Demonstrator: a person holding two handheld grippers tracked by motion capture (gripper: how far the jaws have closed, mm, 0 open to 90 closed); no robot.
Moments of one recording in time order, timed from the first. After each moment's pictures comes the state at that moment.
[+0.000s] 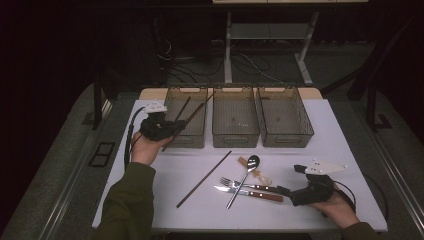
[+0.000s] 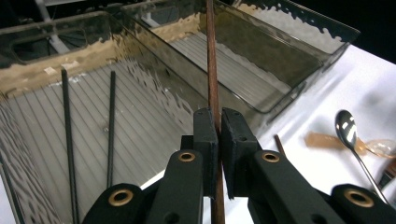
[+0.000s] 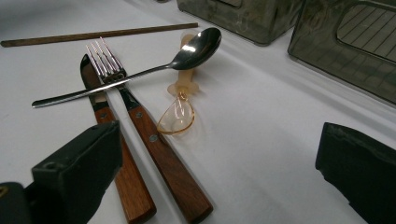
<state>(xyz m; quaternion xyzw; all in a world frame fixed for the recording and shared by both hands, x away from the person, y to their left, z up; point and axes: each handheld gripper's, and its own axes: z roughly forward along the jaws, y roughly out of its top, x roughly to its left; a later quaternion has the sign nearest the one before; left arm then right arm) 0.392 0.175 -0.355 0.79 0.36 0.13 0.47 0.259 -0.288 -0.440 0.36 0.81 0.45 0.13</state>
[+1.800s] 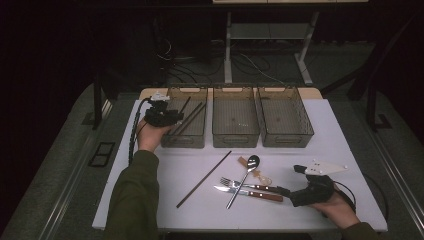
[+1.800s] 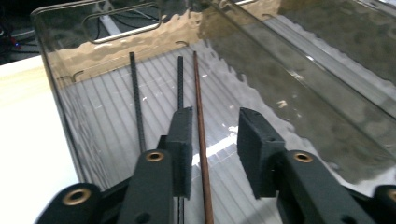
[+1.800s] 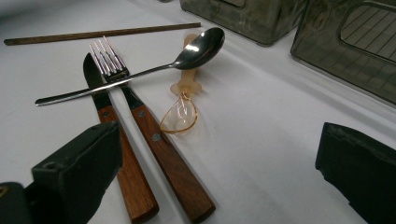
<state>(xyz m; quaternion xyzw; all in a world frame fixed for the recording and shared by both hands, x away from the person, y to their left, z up) 0.454 0.182 -0.386 0.78 0.43 0.17 0.42 0.258 -0.287 -0.440 0.36 0.81 0.45 0.13</state>
